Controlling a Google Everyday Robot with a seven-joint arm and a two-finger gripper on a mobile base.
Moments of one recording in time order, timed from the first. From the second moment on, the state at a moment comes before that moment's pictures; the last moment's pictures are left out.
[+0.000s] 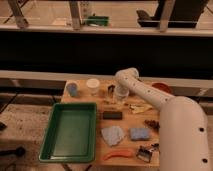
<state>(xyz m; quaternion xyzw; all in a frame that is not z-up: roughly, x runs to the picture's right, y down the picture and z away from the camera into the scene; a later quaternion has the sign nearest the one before) 0.082 0.087 0.946 -0.31 -0.11 -0.09 0.94</state>
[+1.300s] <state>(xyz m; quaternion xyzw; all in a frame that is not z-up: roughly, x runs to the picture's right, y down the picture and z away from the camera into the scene) 0.067 0.082 0.955 -0.32 -0.11 -0.11 0.94</state>
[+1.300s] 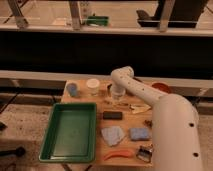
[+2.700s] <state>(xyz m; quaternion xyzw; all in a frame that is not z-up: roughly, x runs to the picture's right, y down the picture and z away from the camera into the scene) 0.064 0.067 0.917 -0.31 -0.07 -0.09 0.94</state>
